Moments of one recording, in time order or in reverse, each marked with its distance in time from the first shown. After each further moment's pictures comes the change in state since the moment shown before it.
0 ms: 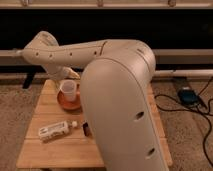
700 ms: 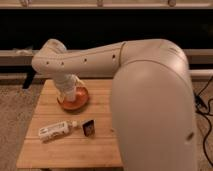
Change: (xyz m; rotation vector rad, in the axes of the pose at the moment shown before) arm 0.083 0.006 -0.006 -0.069 -0.025 0.005
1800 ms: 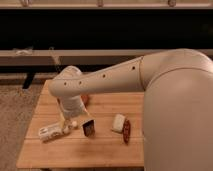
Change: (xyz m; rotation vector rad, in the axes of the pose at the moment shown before) arm 0.112 0.057 0.050 -0.230 0.198 0.139
